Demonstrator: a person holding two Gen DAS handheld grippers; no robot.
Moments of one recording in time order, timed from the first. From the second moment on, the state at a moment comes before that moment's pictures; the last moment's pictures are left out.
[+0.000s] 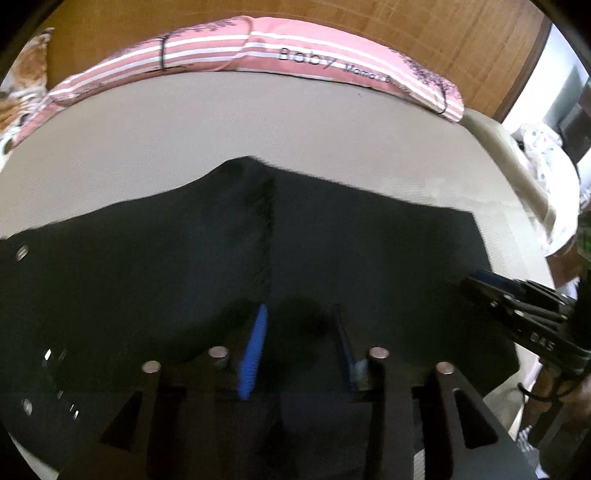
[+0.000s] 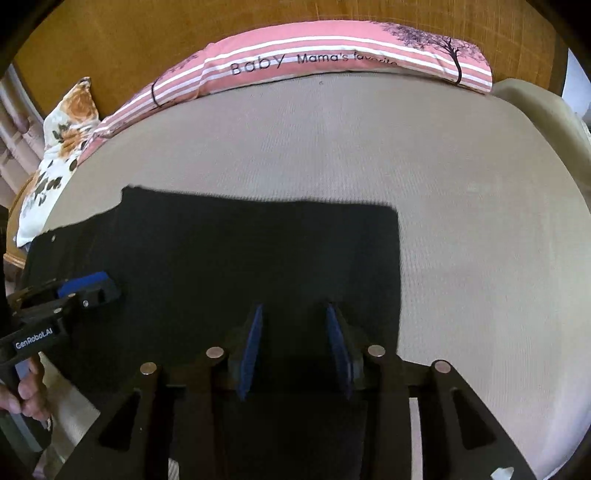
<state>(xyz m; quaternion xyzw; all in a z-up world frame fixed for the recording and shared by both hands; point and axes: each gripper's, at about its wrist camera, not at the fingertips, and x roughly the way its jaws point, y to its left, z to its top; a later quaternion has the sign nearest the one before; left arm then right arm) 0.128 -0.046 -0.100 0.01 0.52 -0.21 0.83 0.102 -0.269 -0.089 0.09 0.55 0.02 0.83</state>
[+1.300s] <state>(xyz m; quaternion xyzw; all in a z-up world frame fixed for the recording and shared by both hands) 0.035 0.225 -0.099 -0.32 0.49 -0.01 0.81 0.085 -0.106 -0.085 0.06 0.59 0.20 0.78</state>
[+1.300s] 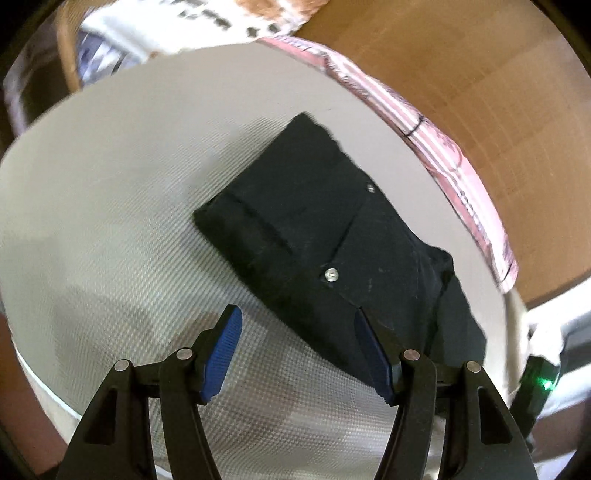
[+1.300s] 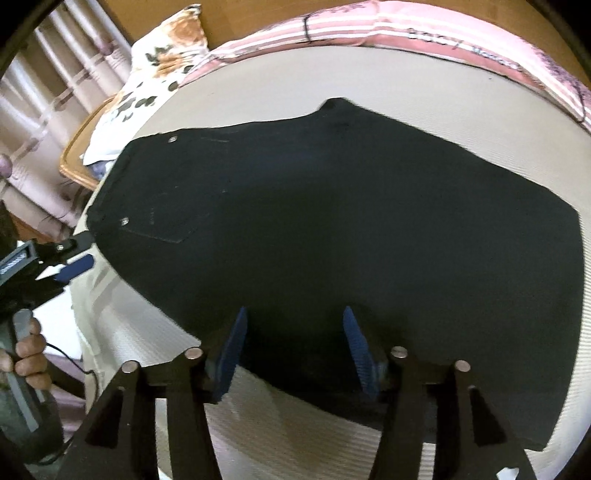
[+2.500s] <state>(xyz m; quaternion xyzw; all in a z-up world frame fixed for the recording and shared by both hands) 0.065 0.276 -0.154 -0.49 0.37 -0.03 0.79 0.083 -0.100 -0.084 0.08 0.59 0.21 0.77</state>
